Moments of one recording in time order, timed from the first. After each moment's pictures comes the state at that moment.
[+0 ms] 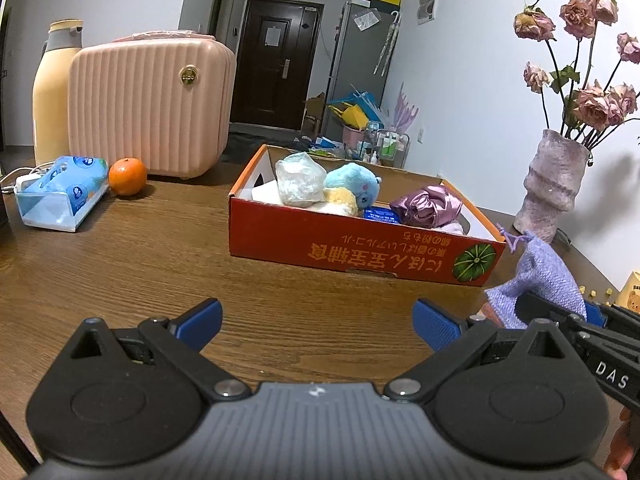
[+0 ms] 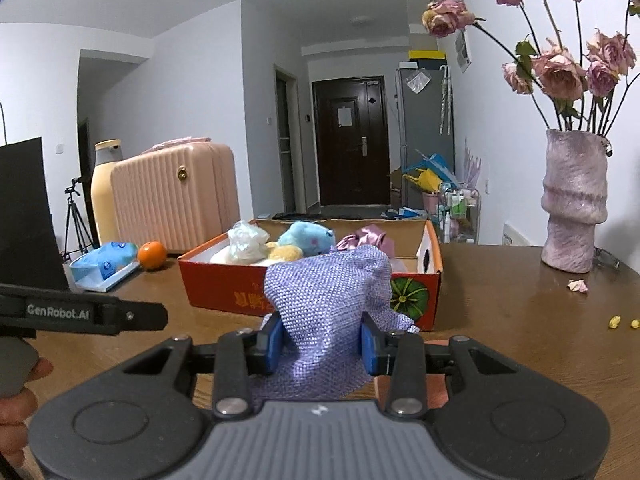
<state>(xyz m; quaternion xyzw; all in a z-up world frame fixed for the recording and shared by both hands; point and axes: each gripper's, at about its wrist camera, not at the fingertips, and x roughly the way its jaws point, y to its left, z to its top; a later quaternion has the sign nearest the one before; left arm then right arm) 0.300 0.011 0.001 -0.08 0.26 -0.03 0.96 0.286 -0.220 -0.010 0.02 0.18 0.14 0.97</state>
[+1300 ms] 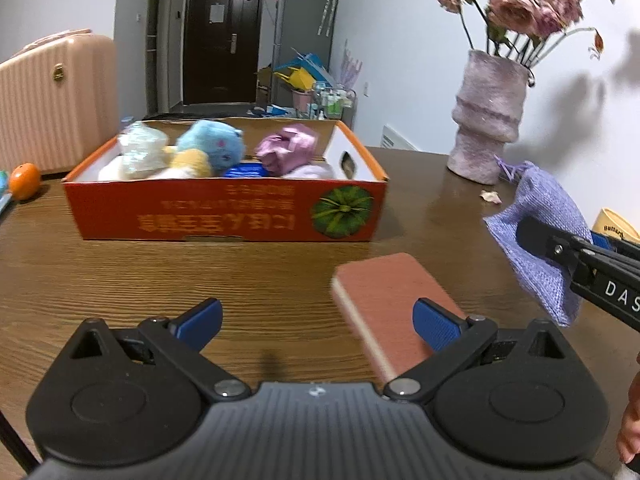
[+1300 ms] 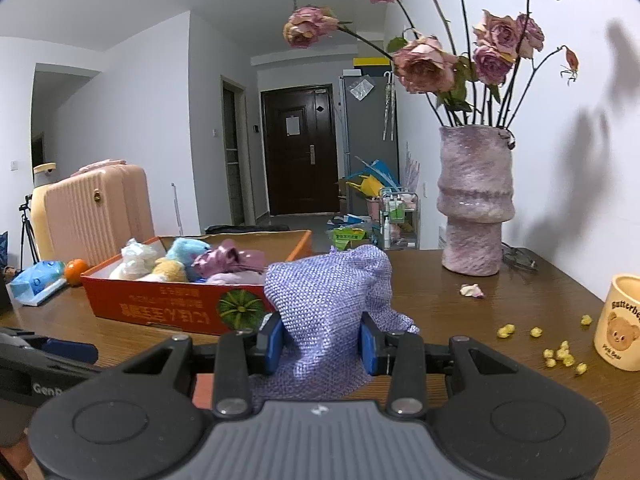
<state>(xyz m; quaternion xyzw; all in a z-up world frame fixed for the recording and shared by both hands) 0.328 -0.147 -0.019 -0.02 0.31 -0.09 0.95 0.297 -0.350 -0.009 0.02 0.17 0.07 0.98</state>
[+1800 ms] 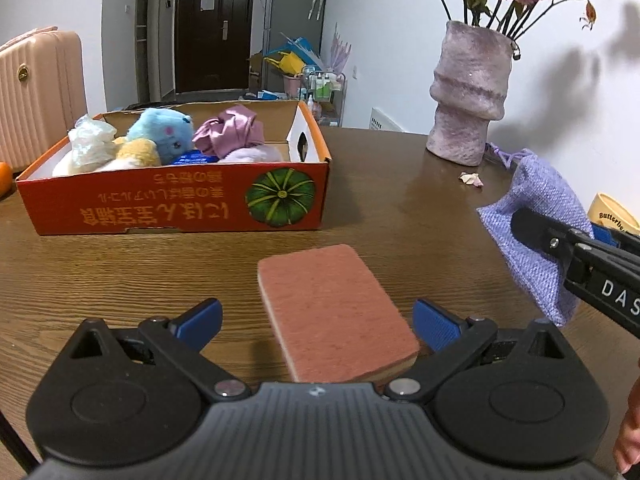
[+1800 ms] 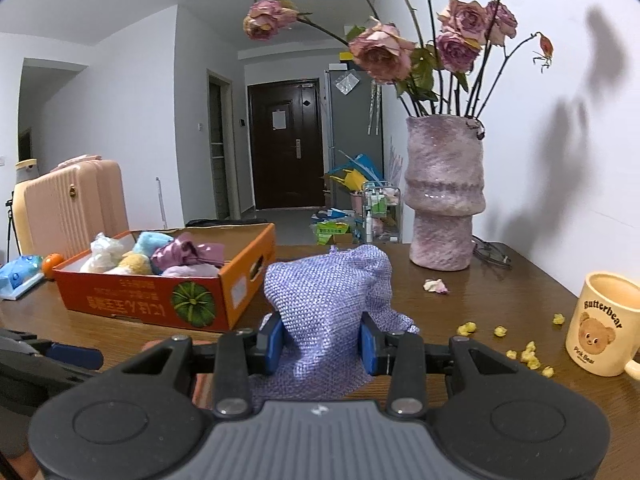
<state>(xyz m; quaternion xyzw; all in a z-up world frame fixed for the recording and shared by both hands) 0.344 -0.203 -0.030 -0.01 0.33 -0.09 0.94 0.307 -0.390 -0.016 0.02 0.18 0.05 0.98</state>
